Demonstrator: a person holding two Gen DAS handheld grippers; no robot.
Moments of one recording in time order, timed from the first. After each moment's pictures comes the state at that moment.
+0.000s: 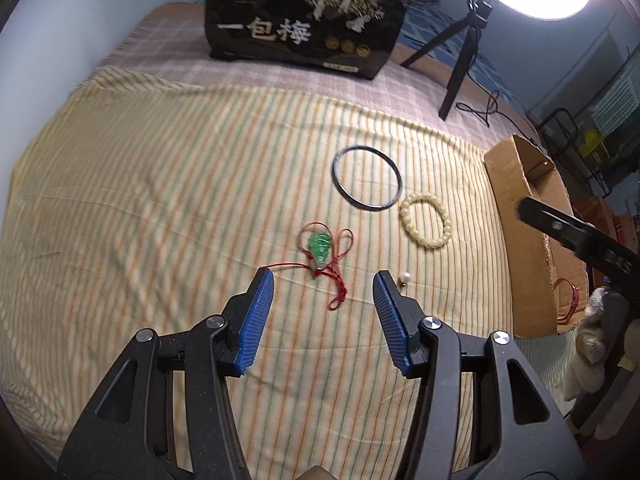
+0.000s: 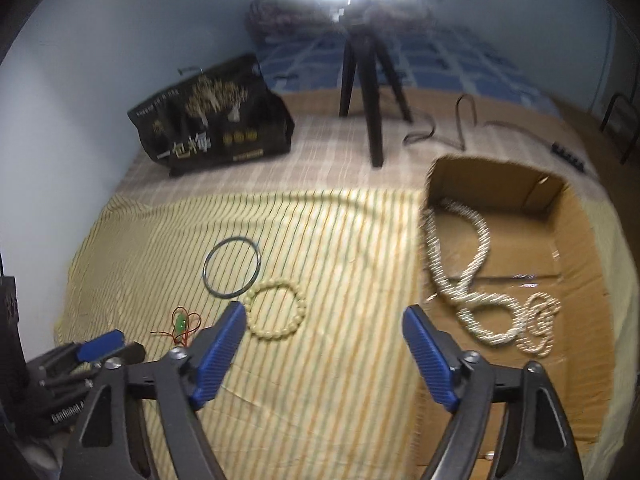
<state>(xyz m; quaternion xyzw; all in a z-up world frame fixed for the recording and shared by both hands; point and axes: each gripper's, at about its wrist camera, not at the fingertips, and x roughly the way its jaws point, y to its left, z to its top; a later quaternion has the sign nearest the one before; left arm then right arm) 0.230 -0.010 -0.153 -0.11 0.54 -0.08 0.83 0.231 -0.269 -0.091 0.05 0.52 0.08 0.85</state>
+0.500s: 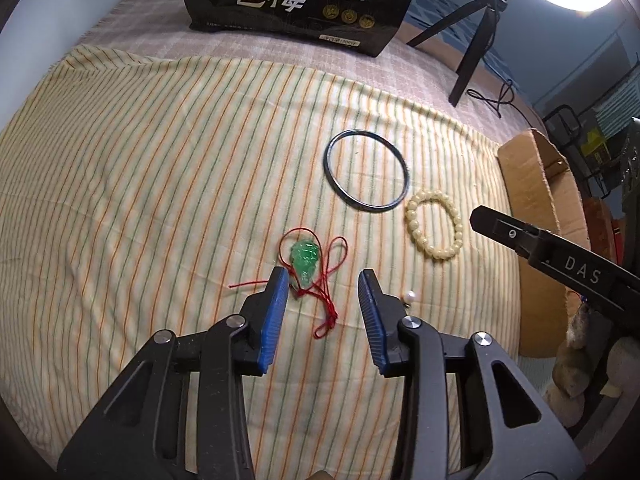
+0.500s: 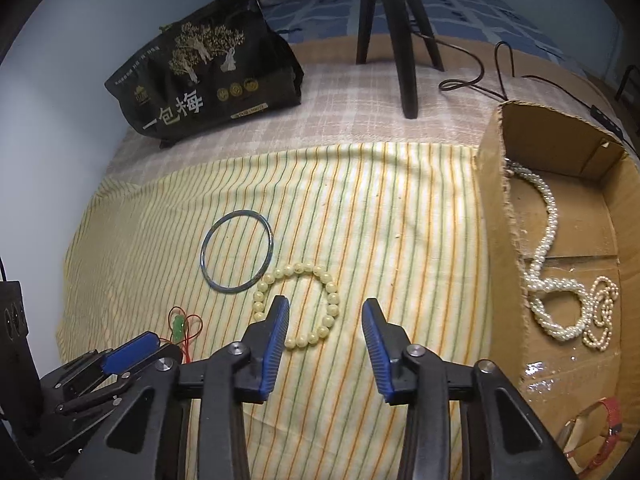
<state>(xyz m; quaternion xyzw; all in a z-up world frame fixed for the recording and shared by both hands) 0.258 -0.023 -0.182 -0.12 0.57 -0.08 0.81 0.262 -0.243 -0.135 0.07 0.58 0.08 0.81</state>
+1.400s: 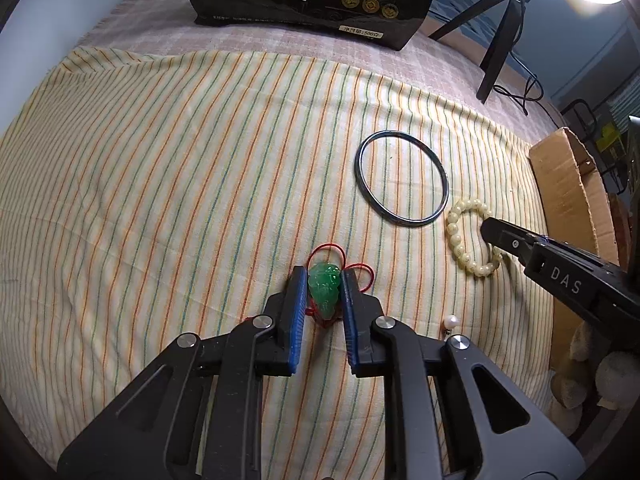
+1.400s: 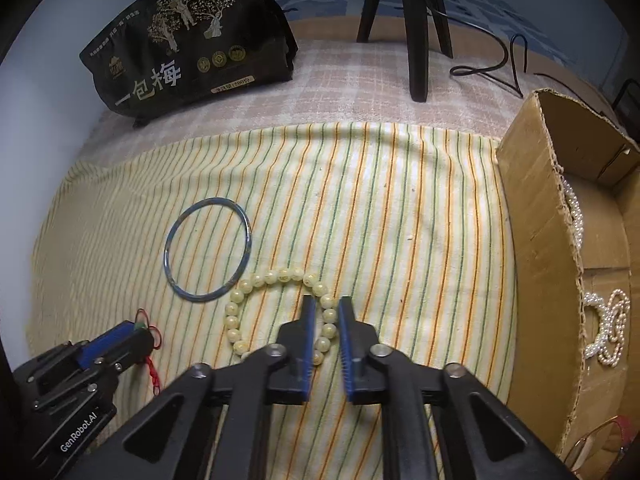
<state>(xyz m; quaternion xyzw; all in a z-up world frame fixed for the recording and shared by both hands) 0.274 -0.021 -0.208 -0.10 0.57 -0.06 0.81 0.276 -0.226 -0.171 0.03 0.58 0.06 0.81</state>
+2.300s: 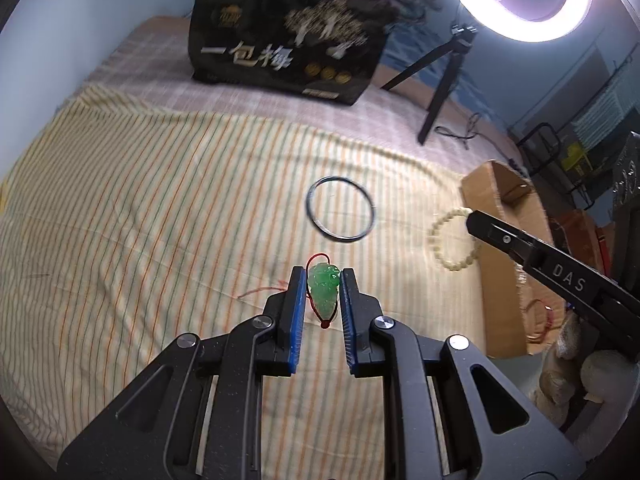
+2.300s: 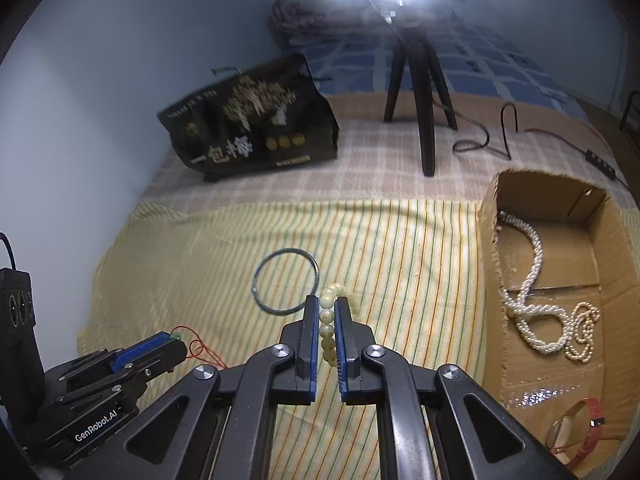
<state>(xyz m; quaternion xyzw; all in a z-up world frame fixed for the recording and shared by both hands) 0.237 -0.014 -0.130 -0.14 0.51 -0.11 0.84 0.236 -0.230 -0.081 0.07 0.50 0.11 0.85</state>
